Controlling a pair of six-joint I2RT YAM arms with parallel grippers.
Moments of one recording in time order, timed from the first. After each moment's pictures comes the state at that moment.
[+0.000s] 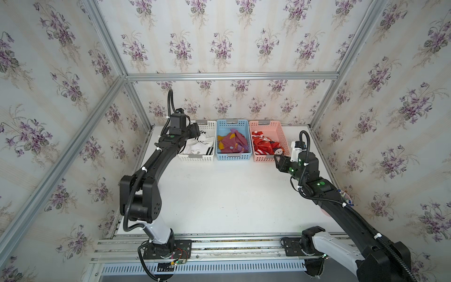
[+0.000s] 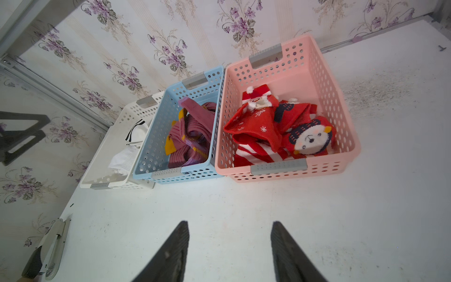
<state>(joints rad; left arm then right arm) -0.13 1.65 1.42 -0.30 -0.03 -0.30 0.30 1.00 0.69 -0.14 -0.02 0.47</state>
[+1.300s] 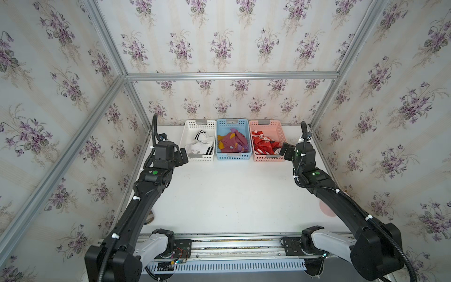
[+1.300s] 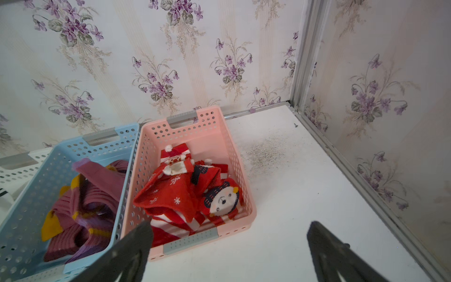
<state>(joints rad) -0.14 1.13 0.95 -0.47 -0.29 -0.27 0.28 1.17 0.80 -0.01 0.43 0.27</state>
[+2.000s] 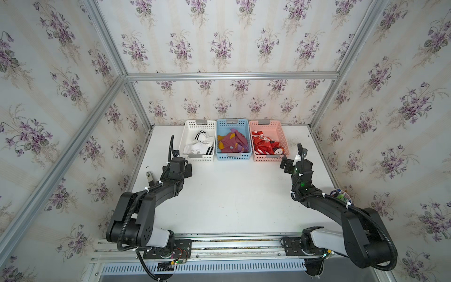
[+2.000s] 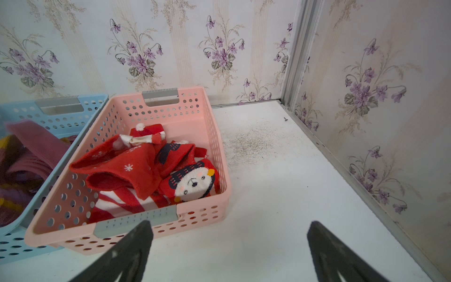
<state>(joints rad) -0.13 1.45 0.56 0.26 -0.38 -0.08 0.21 1.26 0.39 0.59 0.39 0.11</state>
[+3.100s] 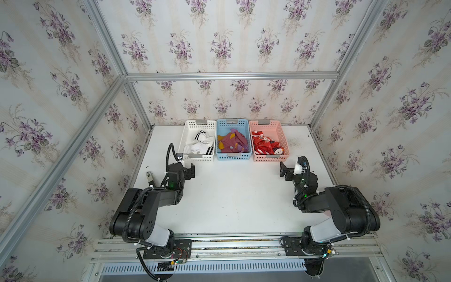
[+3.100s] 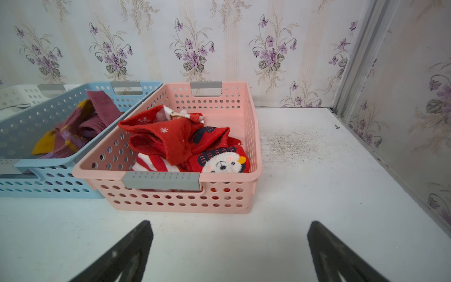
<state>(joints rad) -0.13 1.52 0.41 0.68 -0.23 0.02 0.04 1.53 0.20 1.17 -0.06 0.02</state>
